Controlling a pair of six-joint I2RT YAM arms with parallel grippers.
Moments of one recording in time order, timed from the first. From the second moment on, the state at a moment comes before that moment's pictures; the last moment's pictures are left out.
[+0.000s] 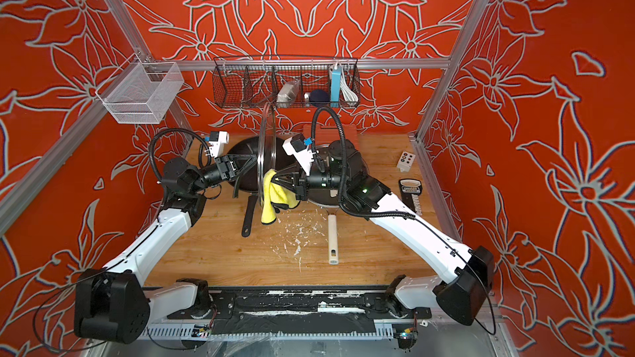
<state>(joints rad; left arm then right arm) -0.05 1.21 0.80 0.71 1.05 -1.24 0.78 1.32 1.28 -0.05 -0.78 0.24</state>
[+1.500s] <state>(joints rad) -0.10 1.13 0.80 0.57 1.01 -1.18 0.73 1.44 1.53 0.06 -0.83 0.34</state>
